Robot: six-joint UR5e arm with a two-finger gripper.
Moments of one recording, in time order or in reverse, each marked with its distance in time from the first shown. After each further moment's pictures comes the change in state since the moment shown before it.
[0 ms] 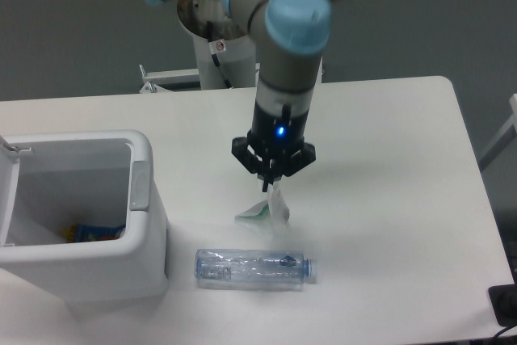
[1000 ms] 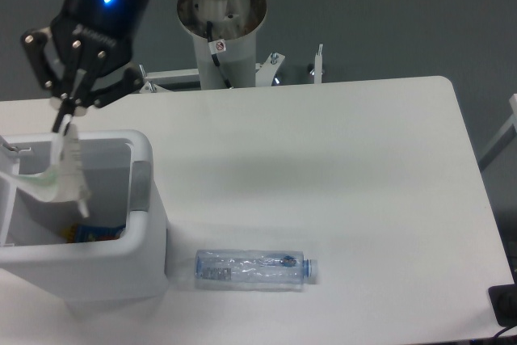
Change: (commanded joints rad) arm -0.290 0.063 -0.088 0.205 -0.138 -0.196
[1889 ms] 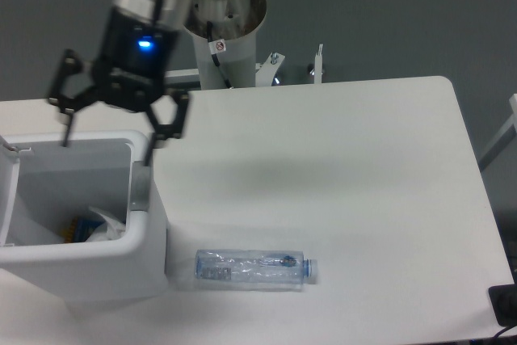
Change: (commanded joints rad) arm 0.178 -0.009 0.024 0.023 0.096 -0.054
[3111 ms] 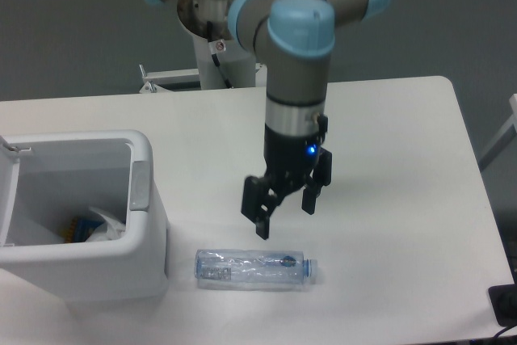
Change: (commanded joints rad) arm 0.080 -0.261 -0.106 -0.018 0.337 -0.347
